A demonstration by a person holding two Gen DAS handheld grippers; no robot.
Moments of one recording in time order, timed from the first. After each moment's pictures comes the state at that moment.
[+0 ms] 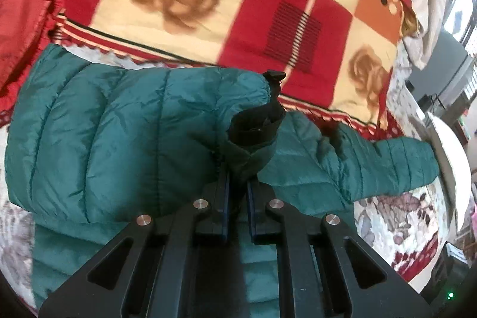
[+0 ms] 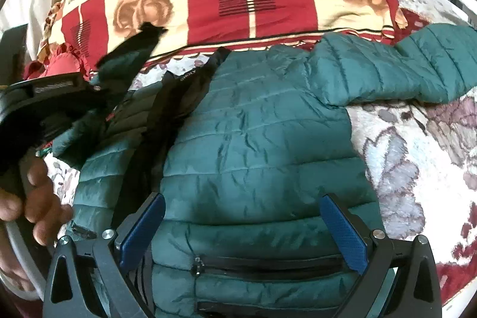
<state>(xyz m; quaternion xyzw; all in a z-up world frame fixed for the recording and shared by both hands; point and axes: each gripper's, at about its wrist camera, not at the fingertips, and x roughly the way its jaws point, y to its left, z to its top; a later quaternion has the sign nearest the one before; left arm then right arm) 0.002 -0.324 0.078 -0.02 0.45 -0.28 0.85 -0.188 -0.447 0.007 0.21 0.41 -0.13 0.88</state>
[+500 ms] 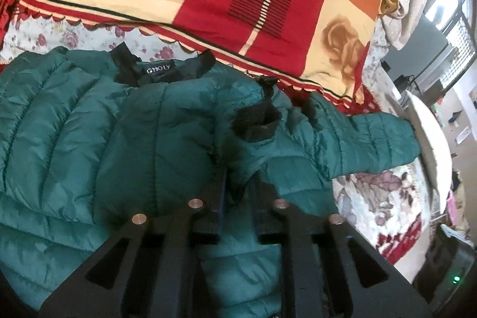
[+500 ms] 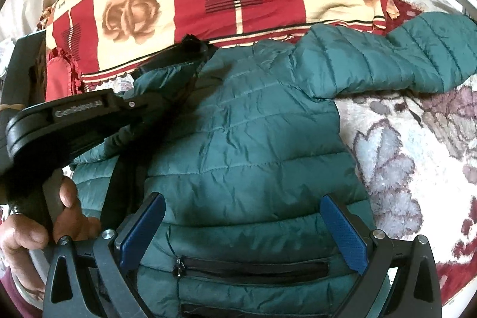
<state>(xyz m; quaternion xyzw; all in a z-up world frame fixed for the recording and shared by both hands) -0.002 -0.343 0.045 -0.04 0.49 -0.36 0.79 -0.188 -0.457 0.000 0.23 0.41 -0.14 0.87</state>
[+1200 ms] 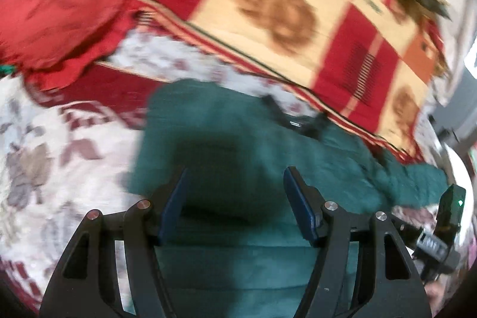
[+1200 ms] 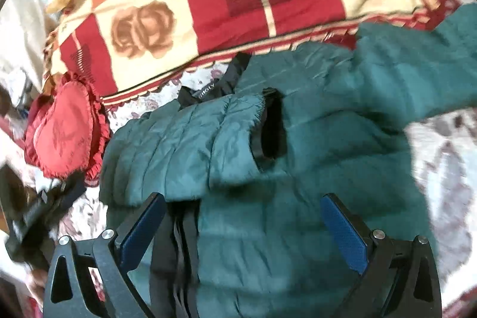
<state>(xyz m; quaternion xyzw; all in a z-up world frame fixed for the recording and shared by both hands) 0.049 -0.156 0.077 -0.07 0.45 -0.20 0.87 -0.105 -0.460 -0.006 0.32 0.41 -0.08 0.85</state>
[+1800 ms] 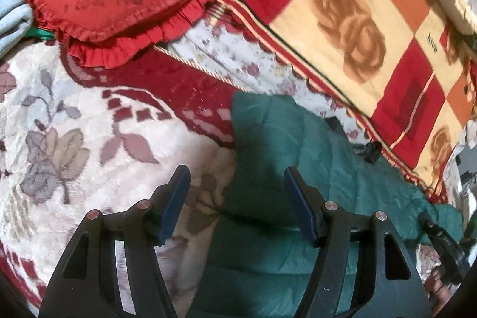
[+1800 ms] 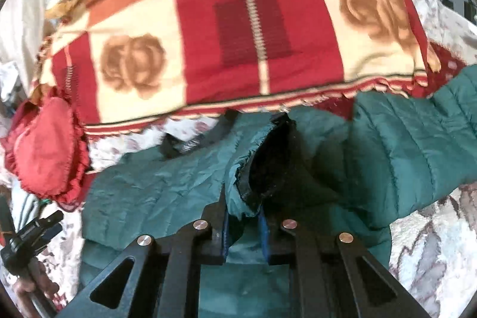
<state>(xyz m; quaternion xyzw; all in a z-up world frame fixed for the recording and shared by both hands) 0.084 -0.115 0.042 -0.11 0.46 -0.12 0.87 -0.083 -0.477 0.000 0.23 0.38 -0.14 0.88</state>
